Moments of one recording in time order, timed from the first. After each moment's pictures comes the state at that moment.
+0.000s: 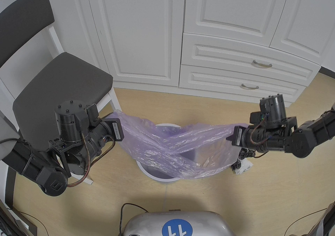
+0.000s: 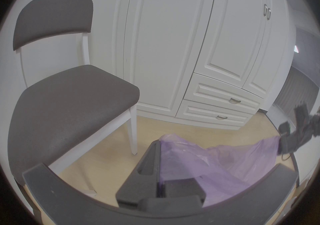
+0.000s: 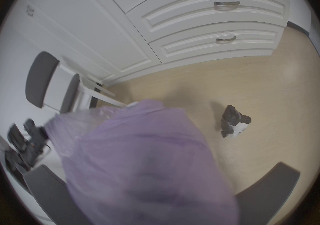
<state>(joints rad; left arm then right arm) -0.50 1.81 -0.60 -1.04 0.32 -0.21 0.41 1.85 -0.86 -0.41 0.07 0.49</state>
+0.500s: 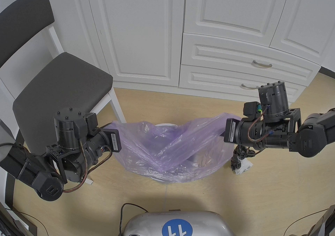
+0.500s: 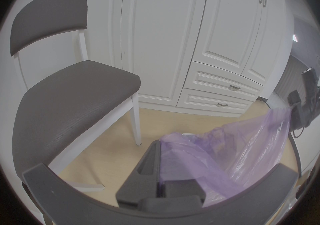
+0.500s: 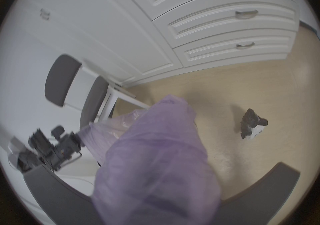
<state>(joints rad) -0.51 1.78 -0.55 -0.97 0.31 -0.17 0.53 1.76 -0.93 -0.33 0.09 0.52</state>
